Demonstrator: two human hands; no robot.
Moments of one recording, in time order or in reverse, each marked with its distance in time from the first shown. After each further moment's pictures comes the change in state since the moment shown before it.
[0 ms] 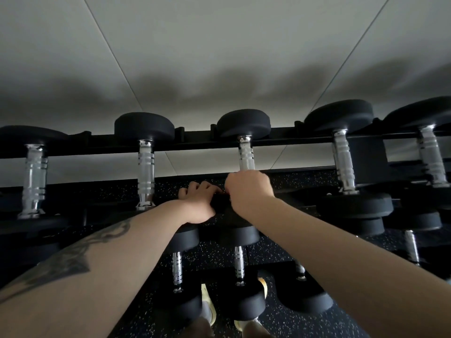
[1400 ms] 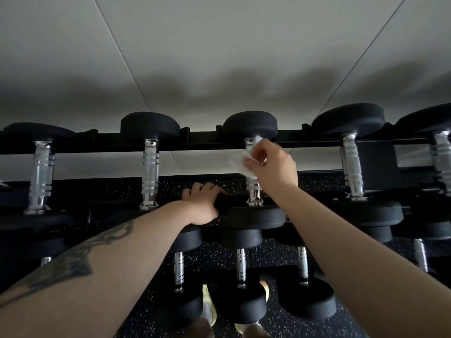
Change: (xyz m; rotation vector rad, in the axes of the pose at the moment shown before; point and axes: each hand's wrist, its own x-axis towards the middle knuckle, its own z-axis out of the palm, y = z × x) left_hand 0.003 -0.004 0.002 -0.069 0.009 0.005; right_hand 0.034 0.052 0.019 0.730 0.390 0.211
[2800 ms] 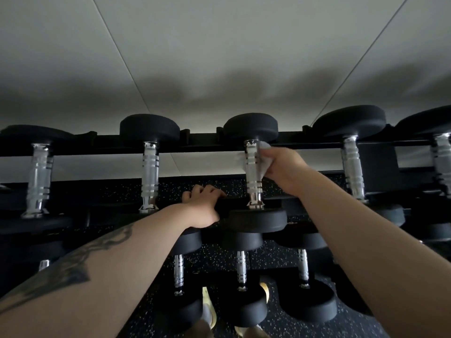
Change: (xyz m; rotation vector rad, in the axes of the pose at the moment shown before) left_hand -0.001 0.001 -0.002 -0.010 -0.025 0.009; right_hand 0.028 0.009 -0.017 1.003 -0.359 0.571
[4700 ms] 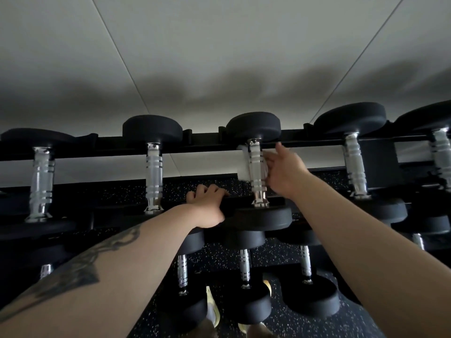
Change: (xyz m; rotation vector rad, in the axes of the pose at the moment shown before) left_hand 0.001 -0.001 0.000 0.013 0.001 0.012; right_hand -0.002 0.010 0.010 0.292 0.016 0.173
